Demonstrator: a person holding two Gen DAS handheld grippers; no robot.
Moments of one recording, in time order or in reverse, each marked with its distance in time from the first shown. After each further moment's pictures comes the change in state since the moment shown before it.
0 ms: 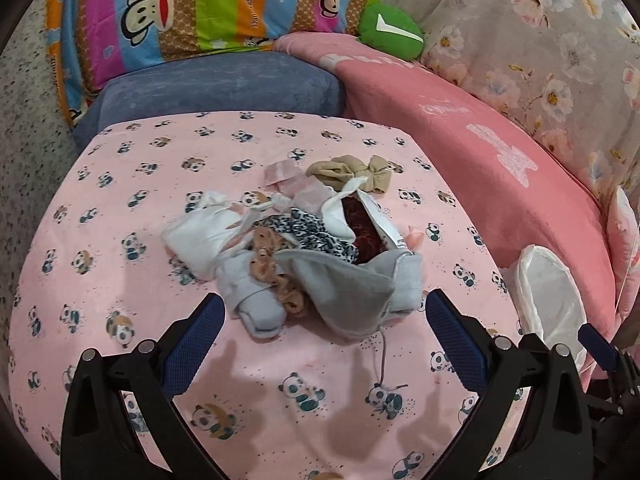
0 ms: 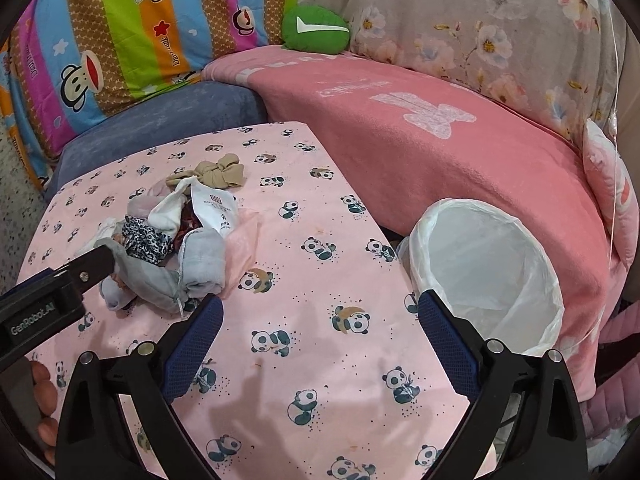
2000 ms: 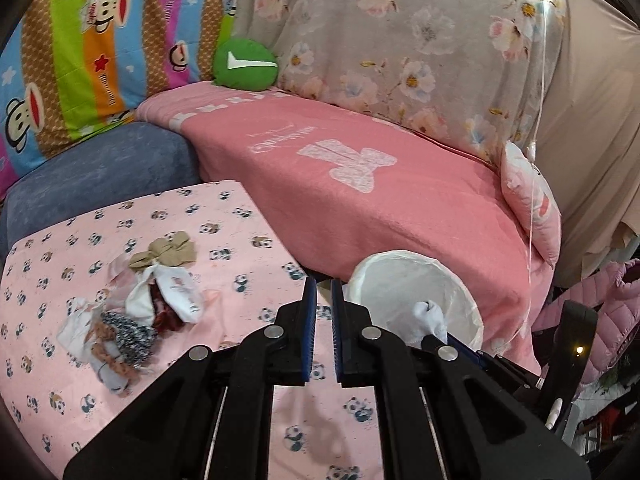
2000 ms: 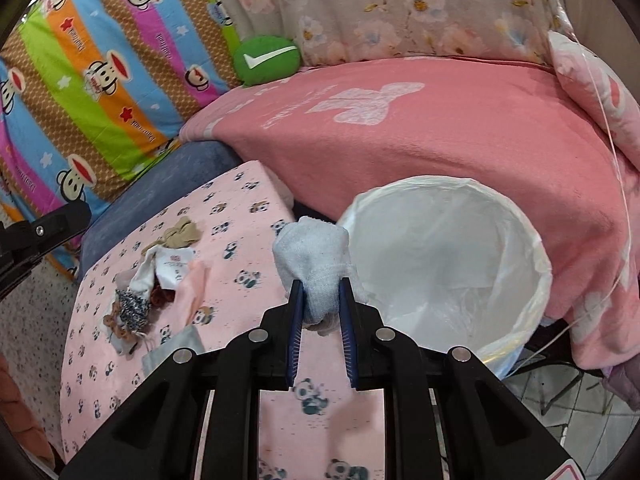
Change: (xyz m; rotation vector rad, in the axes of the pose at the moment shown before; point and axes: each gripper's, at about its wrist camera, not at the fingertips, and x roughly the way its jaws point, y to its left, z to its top) left arm -0.054 -0.165 0.024 0.304 -0.090 -0.303; right arm -0.007 -0.152 -0.018 0.321 -0.055 0.152
